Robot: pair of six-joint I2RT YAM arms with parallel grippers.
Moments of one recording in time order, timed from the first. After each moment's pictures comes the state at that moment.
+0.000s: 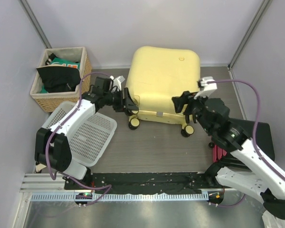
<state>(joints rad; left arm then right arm) -0.36 1.51 1.19 -0.46 0.62 -0.48 0.72 0.84 1.03 -0.34 0.38 0.28</state>
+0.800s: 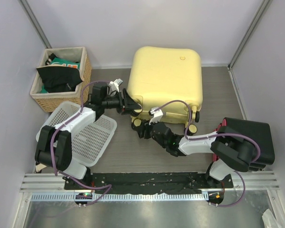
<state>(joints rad) -0.32 1.52 0.96 0.07 0.90 -0.87 1.02 1.54 0.58 0.66 0.34 0.50</state>
